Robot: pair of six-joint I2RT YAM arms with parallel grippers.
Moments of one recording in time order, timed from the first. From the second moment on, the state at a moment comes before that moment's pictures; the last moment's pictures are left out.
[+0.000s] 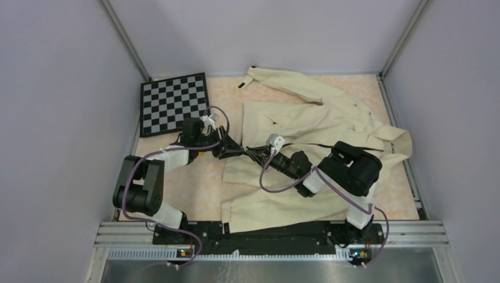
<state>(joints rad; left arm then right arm) -0.18 1.55 0.70 0.15 0.89 -0.76 0.86 1.89 0.51 1.53 -0.17 0.03</state>
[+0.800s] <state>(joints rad) -0.26 1.61 0.73 0.26 0.87 -0.79 0.83 1.89 0.52 1.52 -0.20 0.01</state>
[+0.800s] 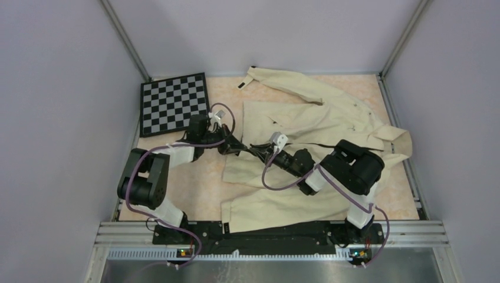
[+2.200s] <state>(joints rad) -0.09 1.64 0.83 0.21 0.63 -0.81 -0.20 1.02 0.01 1.19 -0.07 -0.13</state>
